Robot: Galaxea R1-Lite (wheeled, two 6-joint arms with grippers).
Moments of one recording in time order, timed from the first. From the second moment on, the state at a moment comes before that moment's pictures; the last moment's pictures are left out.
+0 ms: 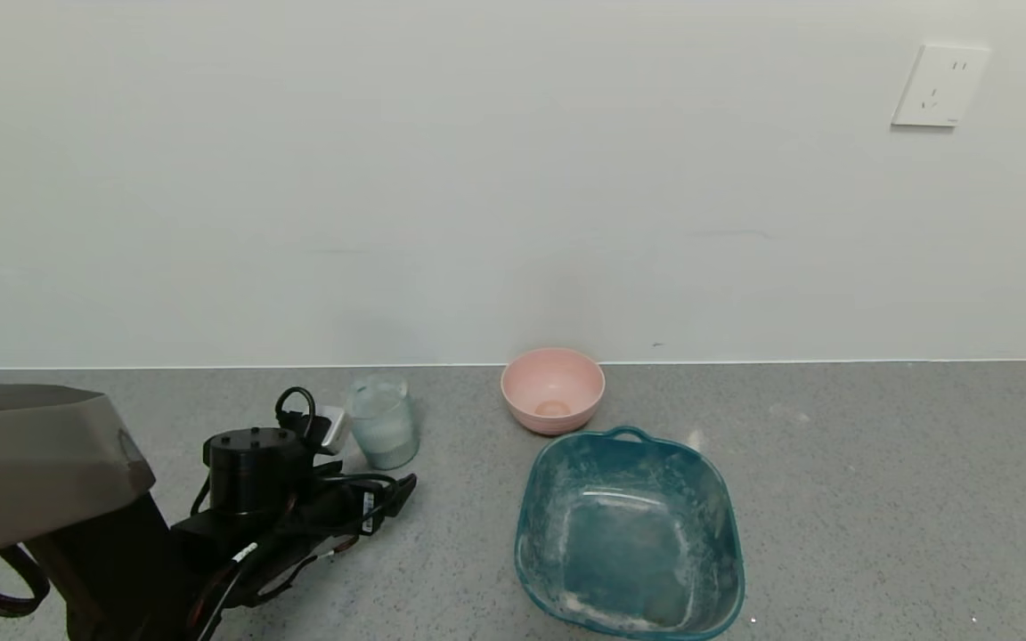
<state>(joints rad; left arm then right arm) -0.22 2.10 -0.43 -1.21 0.01 -0.01 0.00 0.00 0.00 -0.01 -0.01 0.04</state>
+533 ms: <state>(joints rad) -0.25 2.22 -0.44 -1.40 0.14 -0.02 0.00 0.00 0.00 -0.01 -0.01 0.04</state>
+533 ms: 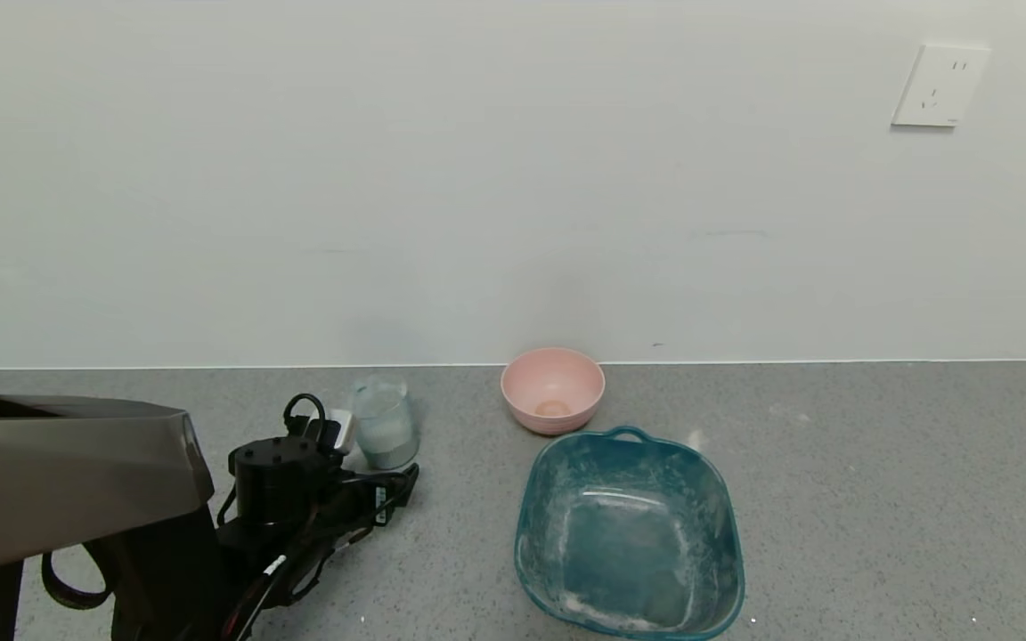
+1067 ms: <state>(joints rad) -0.25 2.25 -0.47 -1.44 0.16 -0.05 0.00 0.00 0.00 -0.01 -0.01 0.04</state>
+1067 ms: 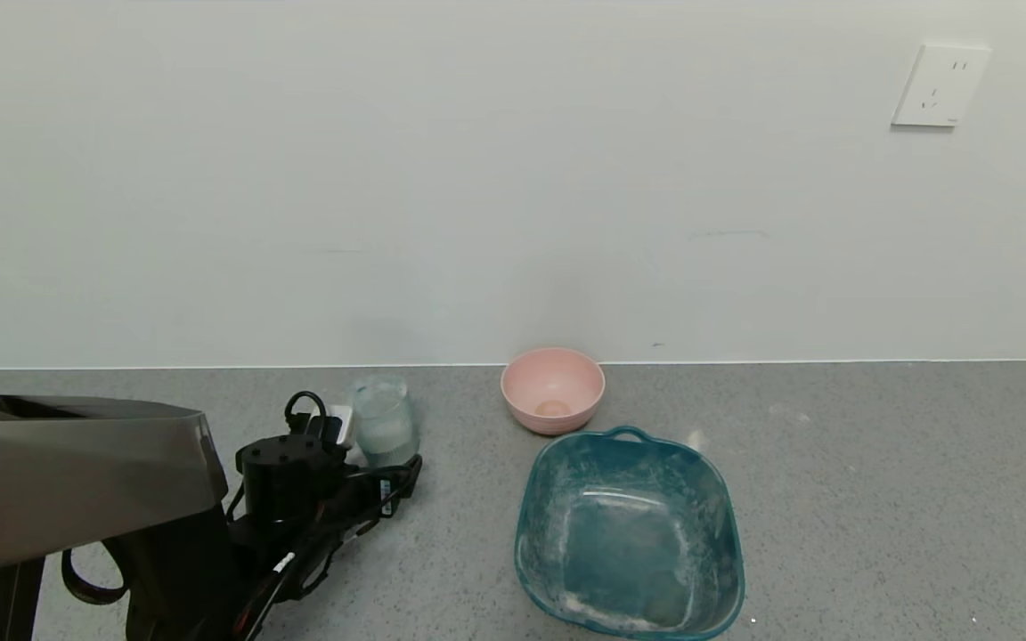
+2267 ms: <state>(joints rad) -0.26 2.33 -0.57 -1.49 0.18 -0.05 0.00 0.00 0.00 -0.01 -0.01 0.04</state>
